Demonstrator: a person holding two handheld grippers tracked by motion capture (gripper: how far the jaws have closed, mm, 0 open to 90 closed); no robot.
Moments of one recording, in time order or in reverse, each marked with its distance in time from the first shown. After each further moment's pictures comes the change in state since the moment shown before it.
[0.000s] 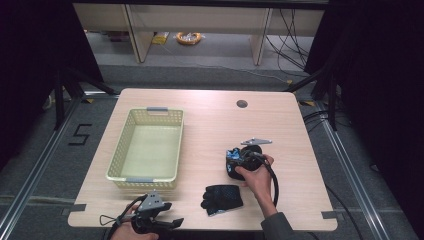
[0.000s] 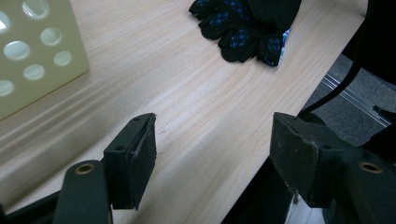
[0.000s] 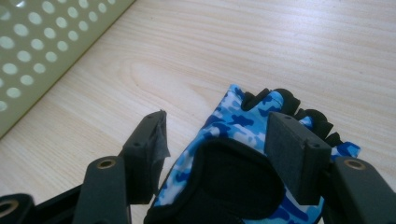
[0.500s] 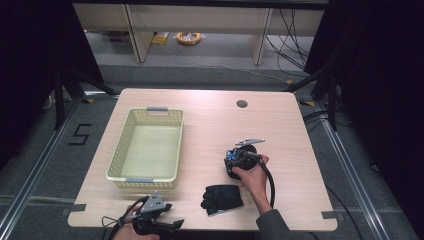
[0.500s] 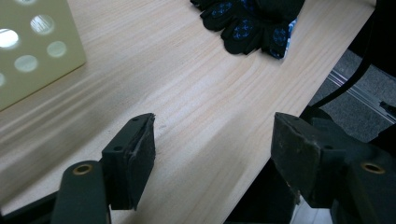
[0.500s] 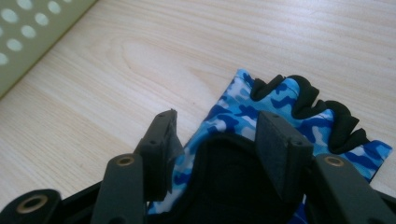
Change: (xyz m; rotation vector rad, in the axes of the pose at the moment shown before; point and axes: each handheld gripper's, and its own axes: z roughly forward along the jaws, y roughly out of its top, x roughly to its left) left arm -0.002 -0.003 0.004 0.010 0.009 -0.003; right arm 0.003 0.000 0.016 0.096 -0.021 -0.029
